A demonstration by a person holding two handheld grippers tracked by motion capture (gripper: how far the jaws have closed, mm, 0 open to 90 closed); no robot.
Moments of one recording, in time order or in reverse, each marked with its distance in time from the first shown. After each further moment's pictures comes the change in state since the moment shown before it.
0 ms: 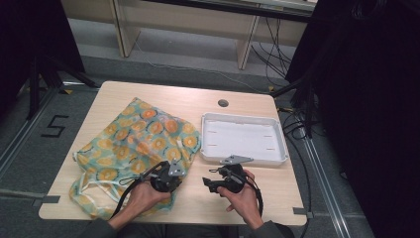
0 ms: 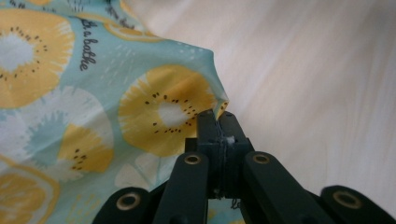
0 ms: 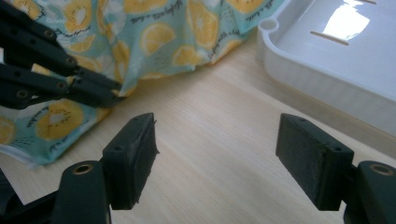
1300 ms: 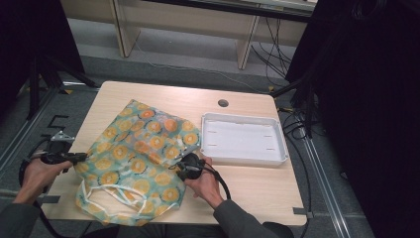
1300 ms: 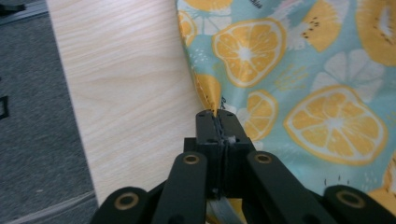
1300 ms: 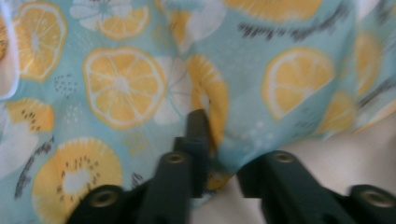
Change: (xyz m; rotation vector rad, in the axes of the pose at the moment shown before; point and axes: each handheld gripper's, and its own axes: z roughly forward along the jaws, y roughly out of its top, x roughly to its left) left arm 0.190 -0.171 -0.138 -0.003 0.251 -0.474; right arm 0.053 0.051 0.095 0.213 0.042 -0.266
